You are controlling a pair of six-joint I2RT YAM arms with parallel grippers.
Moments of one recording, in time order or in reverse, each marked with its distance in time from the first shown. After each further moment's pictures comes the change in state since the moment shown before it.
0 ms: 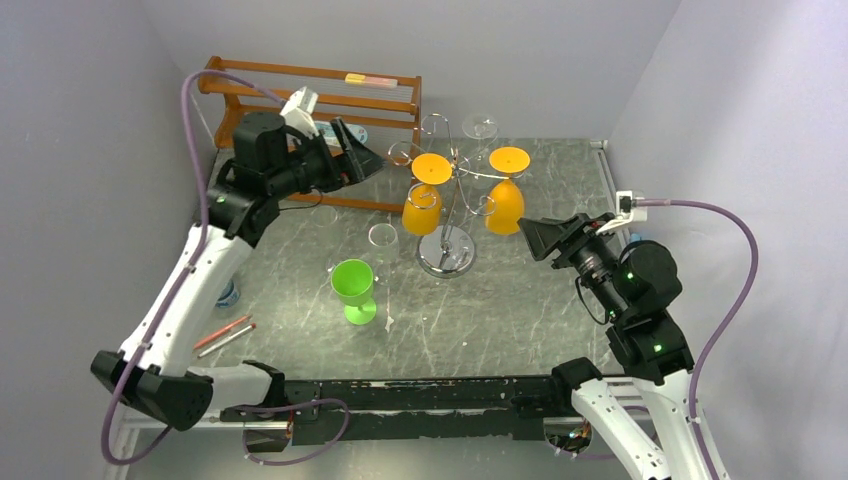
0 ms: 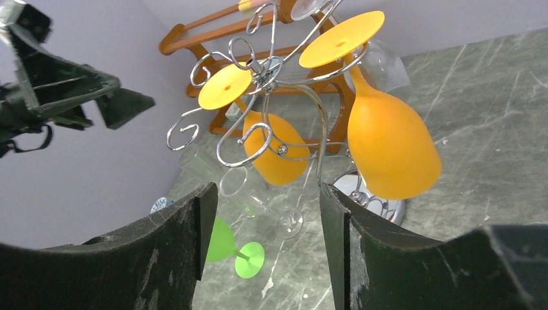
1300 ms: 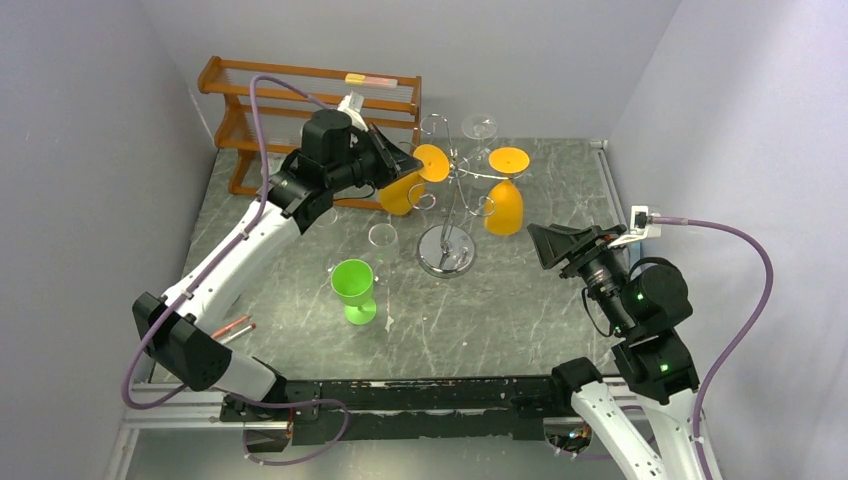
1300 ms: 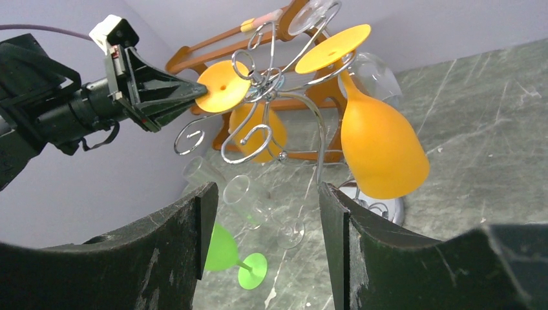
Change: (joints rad) left arm -0.196 0.224 0.026 0.192 -0.137 -0.344; right arm 0.000 -0.102 -0.037 -0.003 0.050 0.025
